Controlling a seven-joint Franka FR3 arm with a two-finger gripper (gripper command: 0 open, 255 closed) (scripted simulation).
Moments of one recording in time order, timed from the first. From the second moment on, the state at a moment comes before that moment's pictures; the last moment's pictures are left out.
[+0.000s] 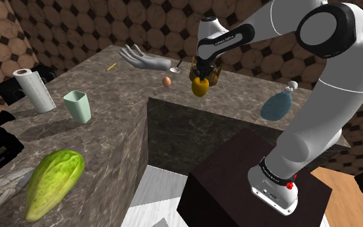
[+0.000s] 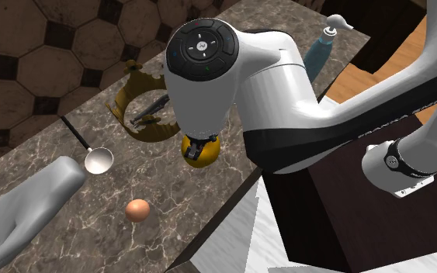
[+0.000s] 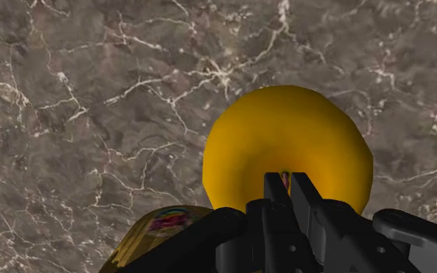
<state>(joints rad) -0.22 0.19 0.07 -2.02 -0.29 2.25 0.60</state>
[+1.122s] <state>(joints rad) -0.22 0.13 0.08 -1.95 -0.26 2.13 0.56</state>
